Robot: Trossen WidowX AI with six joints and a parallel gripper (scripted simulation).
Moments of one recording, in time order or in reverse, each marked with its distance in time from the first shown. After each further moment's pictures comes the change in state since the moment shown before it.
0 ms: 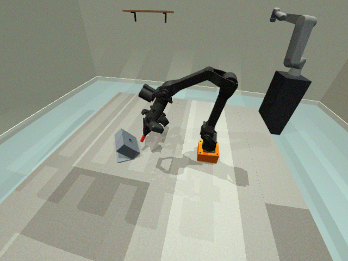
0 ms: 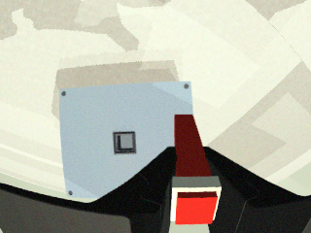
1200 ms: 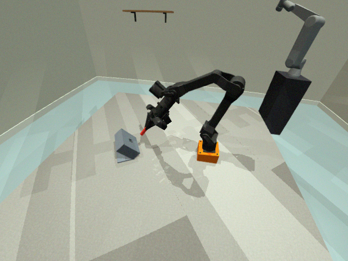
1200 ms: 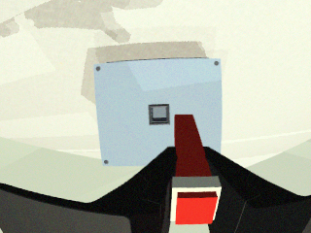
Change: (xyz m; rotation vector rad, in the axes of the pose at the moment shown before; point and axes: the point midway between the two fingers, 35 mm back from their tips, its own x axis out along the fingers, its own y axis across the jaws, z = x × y) arm -0.021 0.024 0.011 -0.010 0.204 0.051
